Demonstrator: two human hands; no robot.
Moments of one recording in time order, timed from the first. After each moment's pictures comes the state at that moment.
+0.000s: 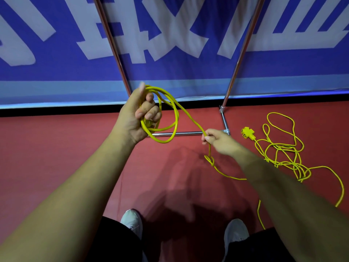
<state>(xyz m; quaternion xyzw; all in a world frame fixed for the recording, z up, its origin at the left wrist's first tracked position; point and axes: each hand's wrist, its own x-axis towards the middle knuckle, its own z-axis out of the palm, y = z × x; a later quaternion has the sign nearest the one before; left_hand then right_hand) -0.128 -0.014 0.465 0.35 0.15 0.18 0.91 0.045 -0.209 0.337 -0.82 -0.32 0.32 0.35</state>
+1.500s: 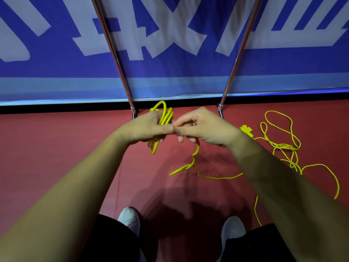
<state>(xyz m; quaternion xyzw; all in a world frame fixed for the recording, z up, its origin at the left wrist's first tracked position) -0.132 -0.015 0.447 0.83 0.09 -0.06 0.54 -0.014 -0.184 0.463 -0.67 -0.46 0.39 0.44</state>
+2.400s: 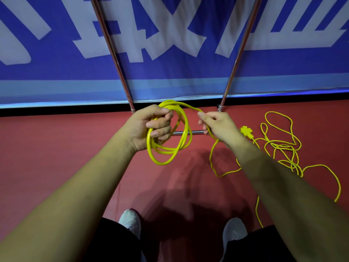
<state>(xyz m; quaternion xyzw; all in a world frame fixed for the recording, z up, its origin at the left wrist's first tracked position) -0.132 -0.022 0.451 0.40 0.02 -0.09 0.91 0.044 -0.189 0.383 -0.76 -0.25 0.26 0.54</state>
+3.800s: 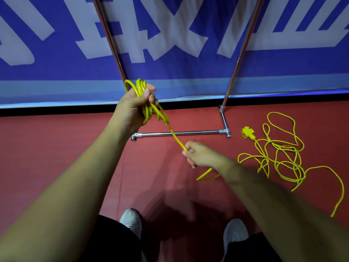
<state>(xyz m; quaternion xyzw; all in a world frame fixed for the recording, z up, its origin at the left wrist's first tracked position) -0.120 0.015 0.444 0.55 0.13 0.21 0.80 -0.013 -0.183 0.332 -0.79 -0.37 0.40 0.28</state>
